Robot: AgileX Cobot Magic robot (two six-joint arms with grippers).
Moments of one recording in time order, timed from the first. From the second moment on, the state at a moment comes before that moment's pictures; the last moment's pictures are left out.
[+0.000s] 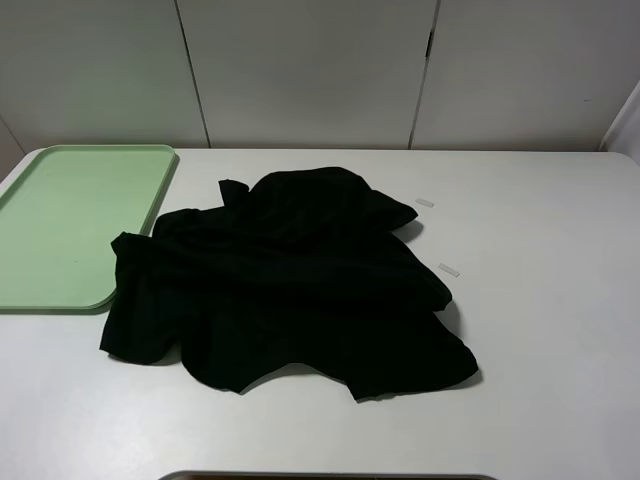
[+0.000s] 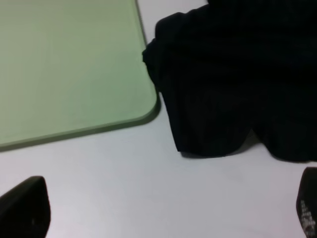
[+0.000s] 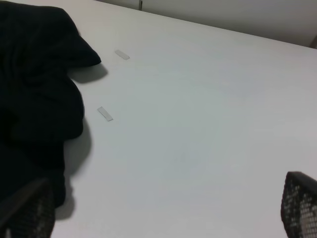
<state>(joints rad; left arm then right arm) -0.12 -0.01 -0.50 0.01 1.07 0.08 0.08 0.01 -0.49 0.03 1.02 -0.14</state>
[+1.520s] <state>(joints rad) -0.24 1.06 -0.77 -0.26 0.93 0.47 0.18 1.13 -0.66 0.41 0.74 -0.67</state>
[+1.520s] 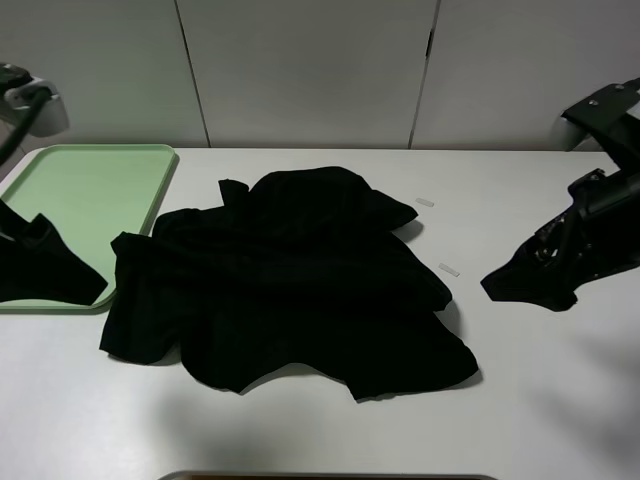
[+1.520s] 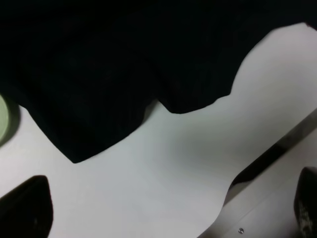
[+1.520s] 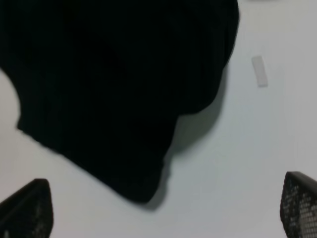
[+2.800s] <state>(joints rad) -0.24 1.17 -0.79 -0.27 0.78 0.72 0.56 1.62 -0.66 0.54 0.08 -0.83</state>
